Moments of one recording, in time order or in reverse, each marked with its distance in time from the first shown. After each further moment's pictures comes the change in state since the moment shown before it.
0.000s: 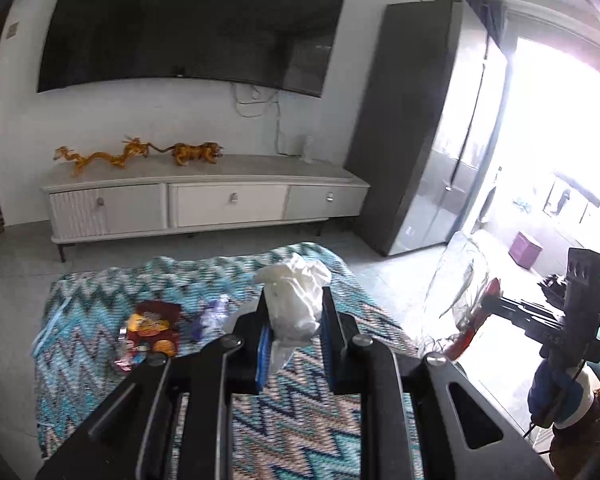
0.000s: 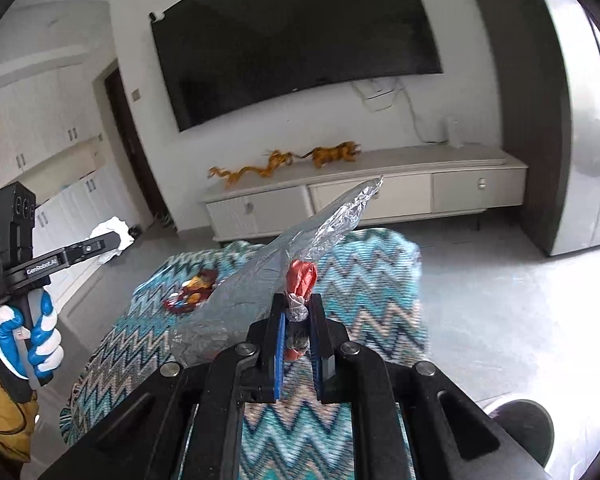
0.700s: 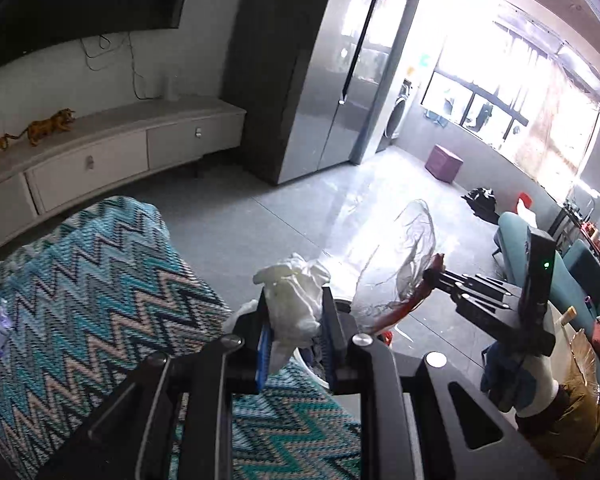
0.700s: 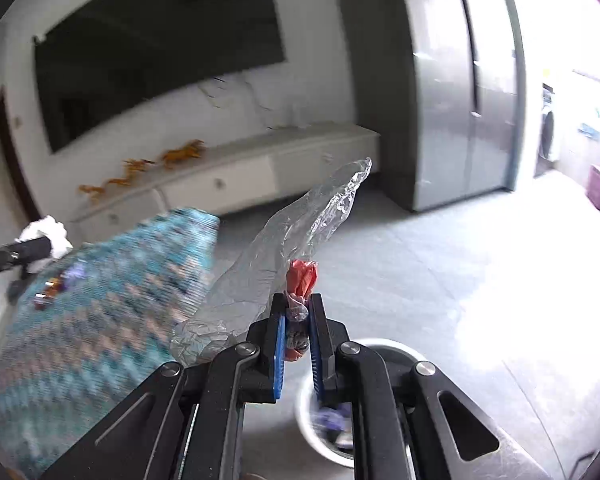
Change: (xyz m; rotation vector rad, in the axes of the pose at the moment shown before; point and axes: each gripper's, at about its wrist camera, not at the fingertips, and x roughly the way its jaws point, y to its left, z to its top) left arm 0.136 -0.225 -0.034 0.186 0.271 -0.320; right arm -0.087 -0.176 -0.084 0.177 0.038 -0.456
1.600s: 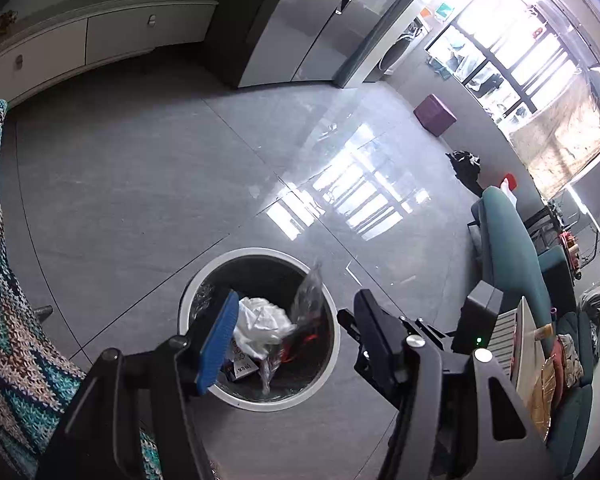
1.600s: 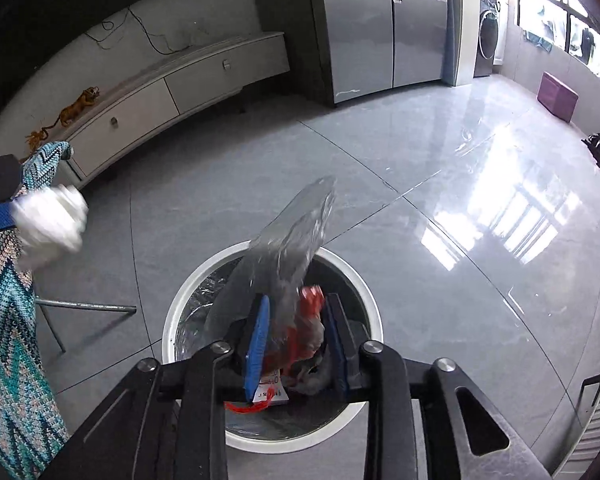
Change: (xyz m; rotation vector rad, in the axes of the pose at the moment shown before) left arm 0.219 -0.068 -0.009 -0.162 0.303 -0.137; right arm 0.118 -0.121 -0.094 0.186 0.269 -0.152
